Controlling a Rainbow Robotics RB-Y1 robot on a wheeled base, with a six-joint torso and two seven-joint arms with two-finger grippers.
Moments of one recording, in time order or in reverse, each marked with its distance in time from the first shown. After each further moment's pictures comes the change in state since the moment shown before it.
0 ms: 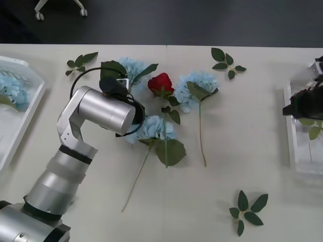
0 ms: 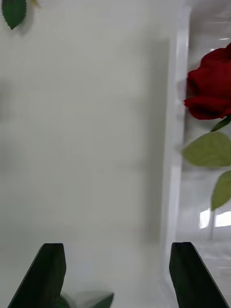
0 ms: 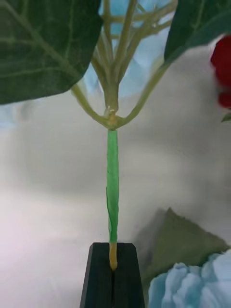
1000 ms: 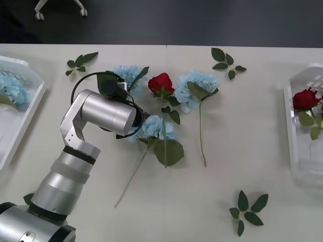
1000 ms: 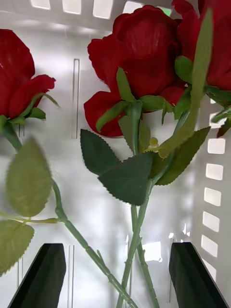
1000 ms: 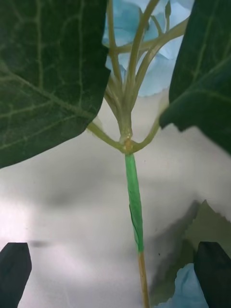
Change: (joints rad) right arm 0.153 -0.049 -0.123 0.528 0.067 -0.514 0.536; left arm 0.000 -0.044 0.040 0.072 -0.056 -0.023 0.000
